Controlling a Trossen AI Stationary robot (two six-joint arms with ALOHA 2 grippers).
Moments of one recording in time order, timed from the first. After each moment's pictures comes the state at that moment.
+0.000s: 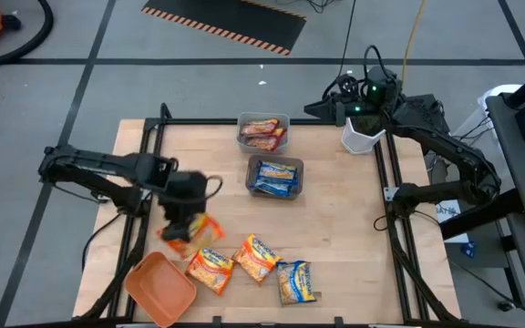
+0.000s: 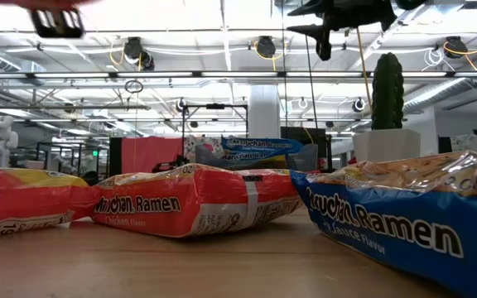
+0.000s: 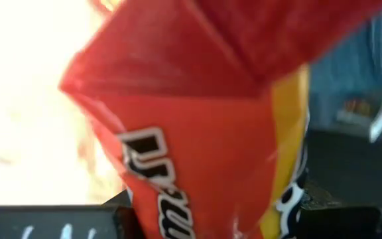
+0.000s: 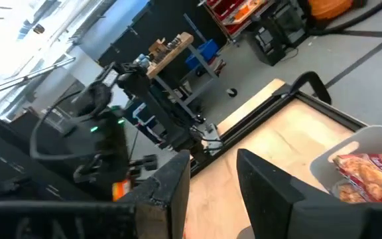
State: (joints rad) left arm -0.13 1.22 1.17 -1.12 0.61 -0.42; right arm -0.77 1.21 1.09 -0.02 -0.76 0.61
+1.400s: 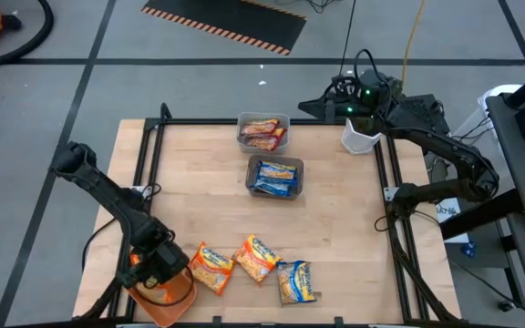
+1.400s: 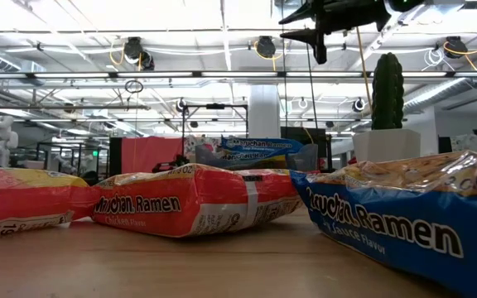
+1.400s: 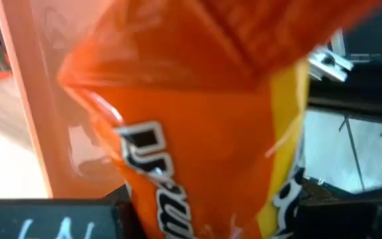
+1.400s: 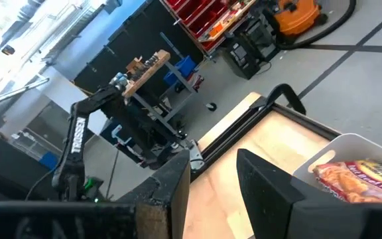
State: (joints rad) left arm -0.73 1.36 0.90 -0.95 0.65 -0.03; right arm -0.71 1.24 1.09 0.01 -0.58 0.65
